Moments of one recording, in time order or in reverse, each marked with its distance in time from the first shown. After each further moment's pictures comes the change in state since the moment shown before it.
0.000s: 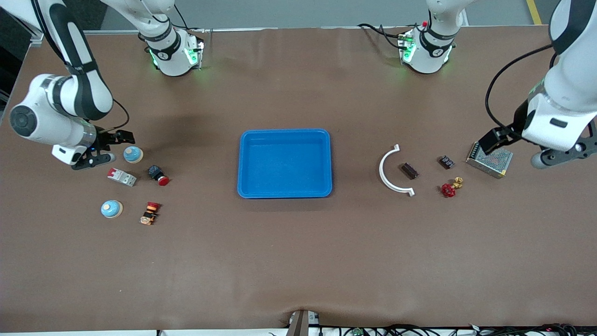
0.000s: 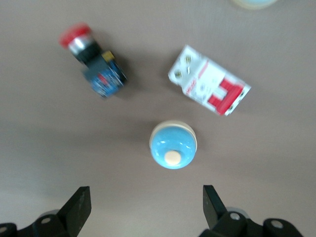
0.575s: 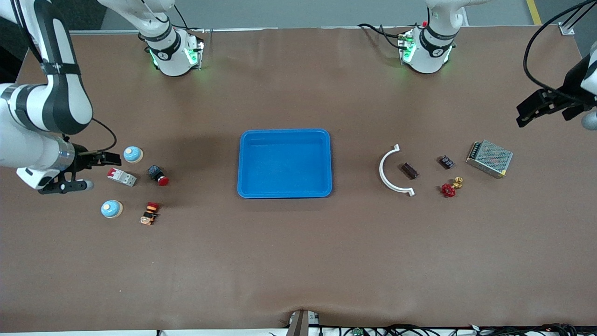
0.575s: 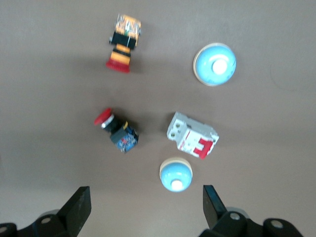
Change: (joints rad) left arm -0.229 -0.151 0.394 -0.047 -0.136 -0.029 0.309; right arm 0.063 0.154 0.001 0.378 0.000 -0.187 0.189
